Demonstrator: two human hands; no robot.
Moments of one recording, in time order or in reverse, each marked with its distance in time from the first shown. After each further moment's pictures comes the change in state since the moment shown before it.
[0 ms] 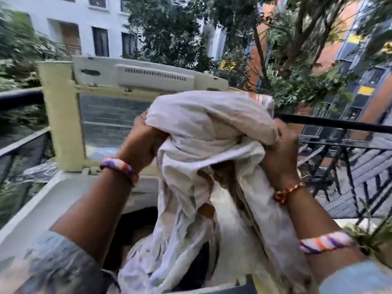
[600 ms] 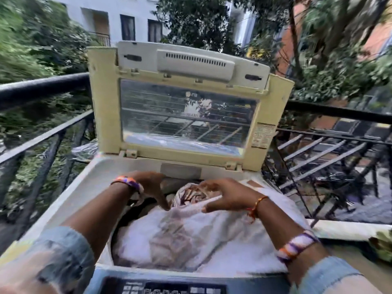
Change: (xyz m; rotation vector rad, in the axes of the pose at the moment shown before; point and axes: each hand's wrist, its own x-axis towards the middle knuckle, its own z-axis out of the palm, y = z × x) left_hand -0.061 -0.044 -0.145 1.624 -0.546 -0.782; right_hand -0.094 -0.042 0.123 -0.042 -1.353 0.113
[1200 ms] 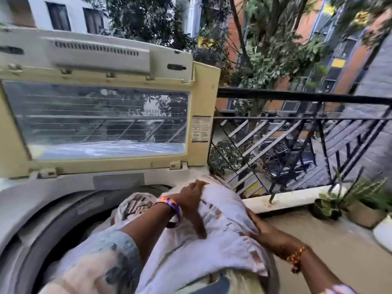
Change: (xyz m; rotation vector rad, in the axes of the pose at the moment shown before) left_hand 0.076 0.189 0.062 -0.062 -0.048 0.446; right_hand -0.156 0.165 0.039 0.700 0.223 0.428
